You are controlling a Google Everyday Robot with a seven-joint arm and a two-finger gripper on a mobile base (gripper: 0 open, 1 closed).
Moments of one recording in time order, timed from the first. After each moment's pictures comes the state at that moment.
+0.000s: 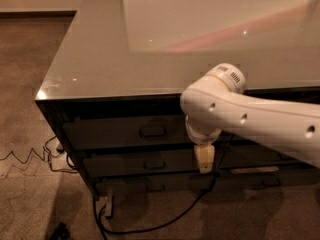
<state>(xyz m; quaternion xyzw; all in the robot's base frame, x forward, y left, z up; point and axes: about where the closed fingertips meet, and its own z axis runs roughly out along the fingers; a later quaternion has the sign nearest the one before) 0.517 -0.125 0.698 -0.74 0.66 -0.12 0.08</state>
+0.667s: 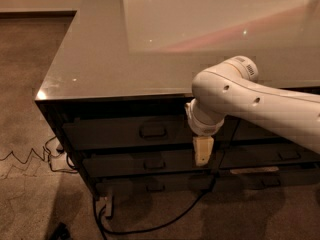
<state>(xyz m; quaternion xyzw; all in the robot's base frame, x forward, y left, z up) 0.535 -0.115 0.707 -0.74 0.66 -0.07 0.13</state>
